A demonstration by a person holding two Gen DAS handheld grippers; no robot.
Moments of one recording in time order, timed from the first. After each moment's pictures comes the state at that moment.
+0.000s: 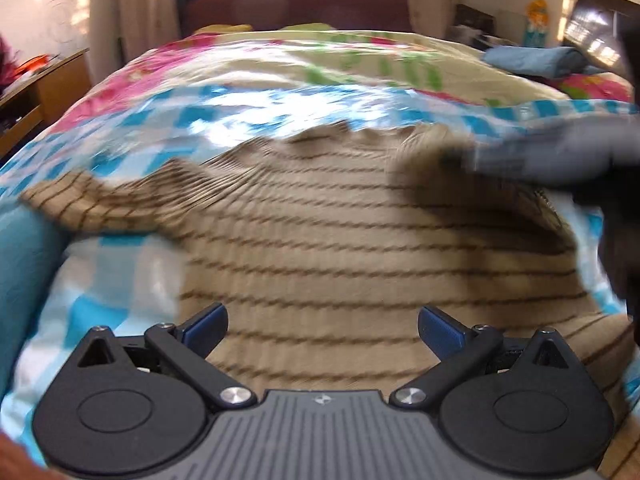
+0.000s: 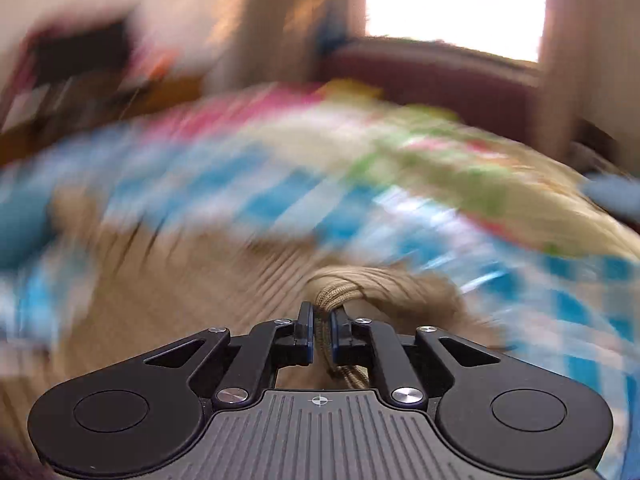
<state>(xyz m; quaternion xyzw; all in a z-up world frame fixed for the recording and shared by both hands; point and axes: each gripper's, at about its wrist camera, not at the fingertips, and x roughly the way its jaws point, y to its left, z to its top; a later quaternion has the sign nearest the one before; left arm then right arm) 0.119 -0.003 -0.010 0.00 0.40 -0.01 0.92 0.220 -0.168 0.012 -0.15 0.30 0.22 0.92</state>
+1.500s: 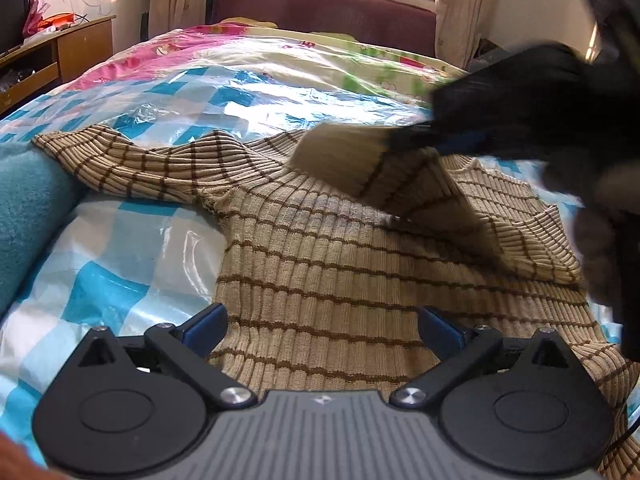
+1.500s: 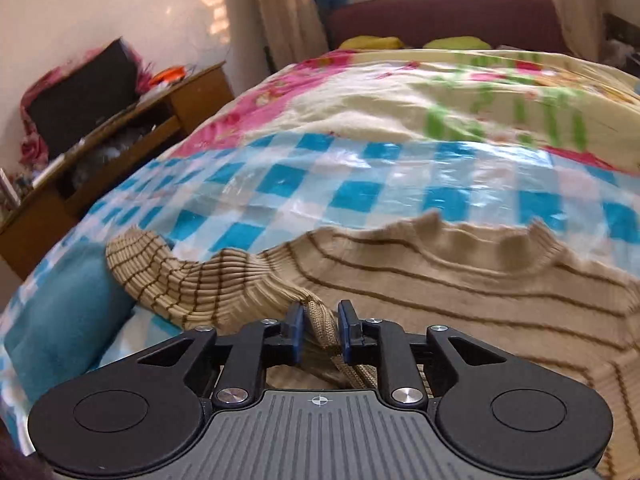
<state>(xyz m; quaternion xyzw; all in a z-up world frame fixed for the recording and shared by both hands) 0.119 0.038 -0.024 -0.08 0.39 -0.02 0.92 0.257 -0.124 0.033 0.05 0.37 0.24 0.89</state>
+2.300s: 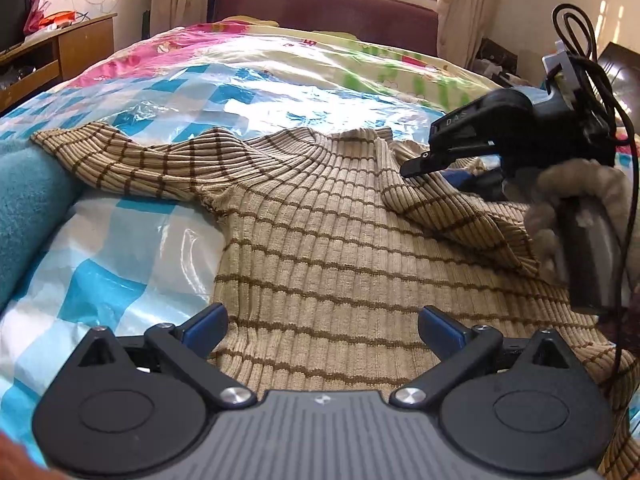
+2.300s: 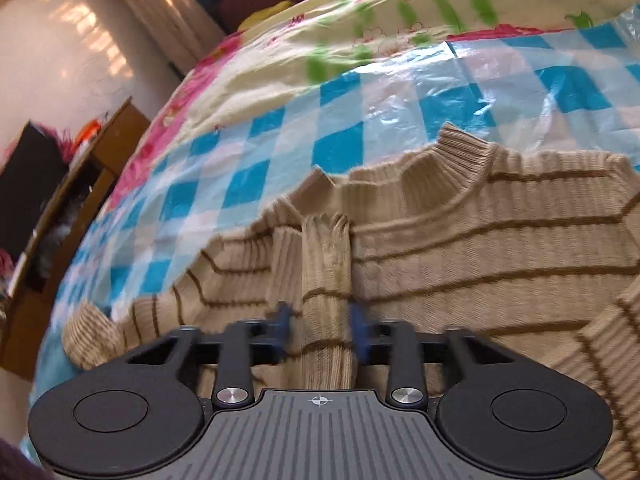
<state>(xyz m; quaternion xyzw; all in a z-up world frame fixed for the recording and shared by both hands) 0.121 0.039 -0.027 -0.08 0.39 -0.02 0.92 0.324 -0.167 -0.027 0.21 0.46 0.17 0.85</state>
